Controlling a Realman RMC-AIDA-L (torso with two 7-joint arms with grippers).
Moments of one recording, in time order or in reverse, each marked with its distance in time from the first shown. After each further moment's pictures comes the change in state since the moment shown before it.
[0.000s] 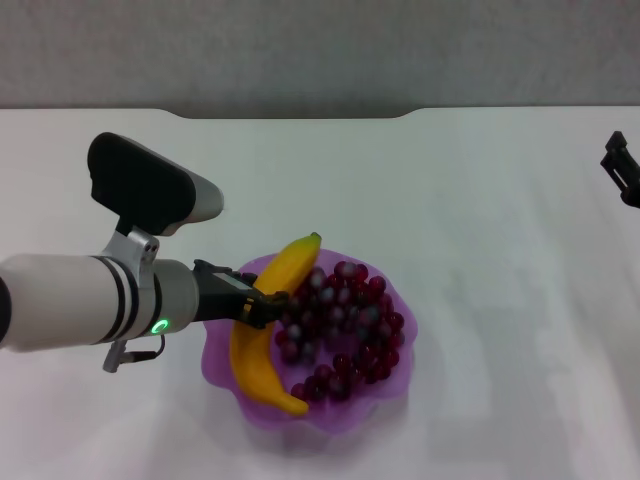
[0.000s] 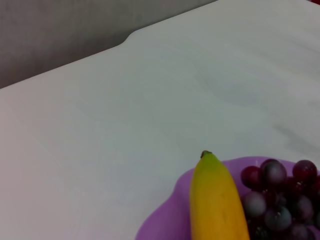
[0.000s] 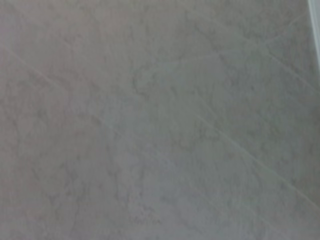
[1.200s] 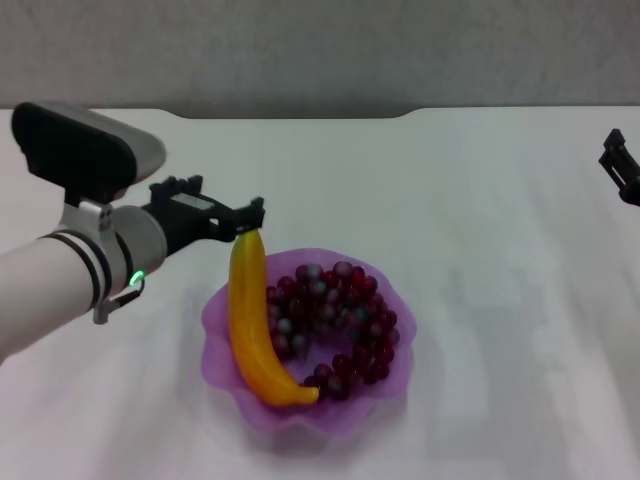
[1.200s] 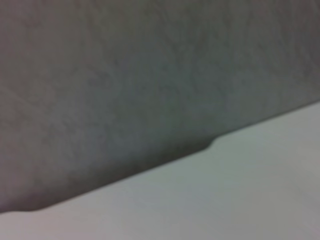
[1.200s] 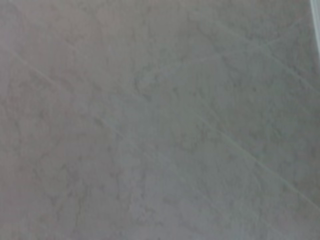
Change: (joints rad) left arm 0.049 -0.001 0.019 0.064 0.005 0.439 -0.014; right arm 0.005 0.000 0.000 0.000 0.000 0.000 -0.004
